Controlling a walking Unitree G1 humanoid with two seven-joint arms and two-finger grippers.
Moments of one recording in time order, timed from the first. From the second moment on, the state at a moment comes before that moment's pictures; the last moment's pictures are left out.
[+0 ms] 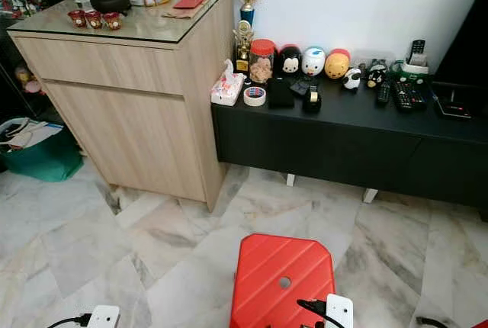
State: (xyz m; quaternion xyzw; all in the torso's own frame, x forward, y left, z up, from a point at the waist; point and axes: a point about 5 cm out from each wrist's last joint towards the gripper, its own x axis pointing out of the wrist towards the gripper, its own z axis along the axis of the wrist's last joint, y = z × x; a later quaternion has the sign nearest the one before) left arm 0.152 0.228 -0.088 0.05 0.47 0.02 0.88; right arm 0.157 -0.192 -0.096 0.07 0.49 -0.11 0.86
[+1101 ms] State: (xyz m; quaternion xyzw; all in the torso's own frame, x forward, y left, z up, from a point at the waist) left arm 0.140 0.230 -0.092 0.06 0.49 0.01 0.87; right arm 0.158 -0.194 -0.095 0.07 0.49 -0.11 0.86
